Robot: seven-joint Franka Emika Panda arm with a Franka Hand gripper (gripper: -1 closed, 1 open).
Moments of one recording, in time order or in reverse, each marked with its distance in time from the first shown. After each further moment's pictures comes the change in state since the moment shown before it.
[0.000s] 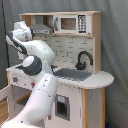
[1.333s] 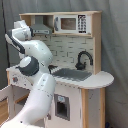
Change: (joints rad) arm 0.063 0.004 -0.030 0.092 0.000 -0.087 -0.067
